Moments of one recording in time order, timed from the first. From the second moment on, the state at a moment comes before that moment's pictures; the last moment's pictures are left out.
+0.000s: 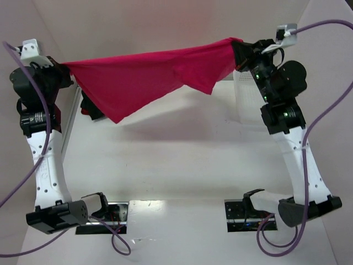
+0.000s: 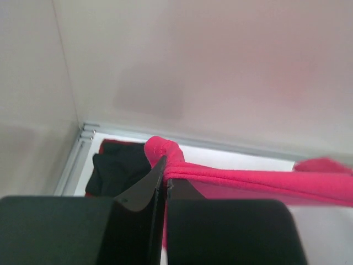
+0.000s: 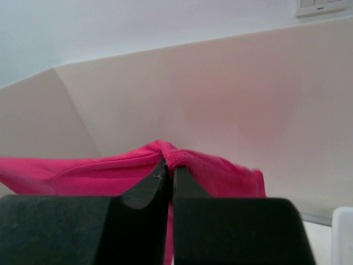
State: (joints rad) left arm 0.31 1.20 1.49 -0.29 0.24 -0.20; right arm 0.27 1.23 1.61 -0.01 -0.08 0.28
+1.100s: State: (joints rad) left arm 0.17 1.14 1.63 -0.45 0.07 -0.09; right arm 0.19 1.15 1.49 -0.15 0.16 0.22
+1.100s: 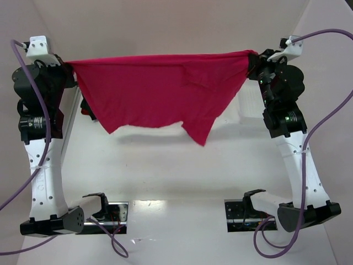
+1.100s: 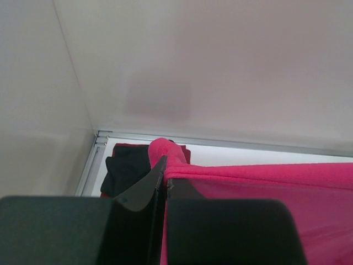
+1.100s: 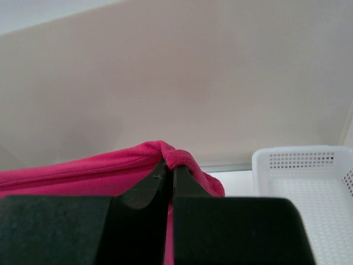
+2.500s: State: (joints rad) left arm 0.12 0.72 1.67 -0.50 0.02 -0.17; right arm 0.17 0.77 1.67 -0.35 0.05 0.23
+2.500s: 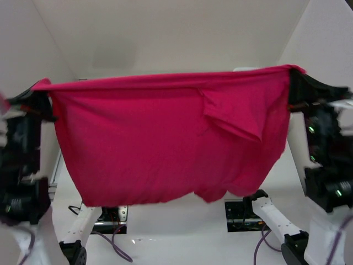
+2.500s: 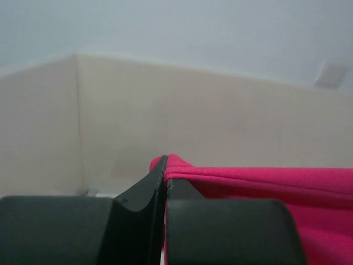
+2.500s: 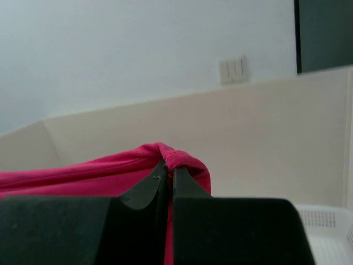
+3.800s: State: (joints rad) left arm 0.10 1.50 1.37 -0.08 -0.08 -0.22; right arm 0.17 1.50 1.37 -0.02 0.17 0.36
